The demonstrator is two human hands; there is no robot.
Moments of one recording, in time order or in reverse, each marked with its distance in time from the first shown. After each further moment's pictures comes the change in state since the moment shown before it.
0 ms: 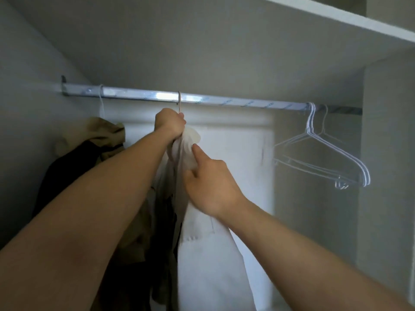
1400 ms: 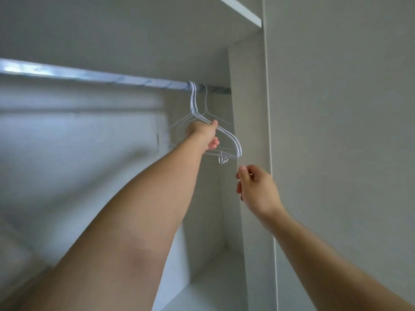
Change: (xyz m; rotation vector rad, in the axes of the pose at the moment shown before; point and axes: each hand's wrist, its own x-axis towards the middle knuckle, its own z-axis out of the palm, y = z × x) left_hand -0.155 0.167 0.299 -0.579 -0.786 -0.178; right_hand -0.132 0.220 -0.145 0.021 0.664 0.685
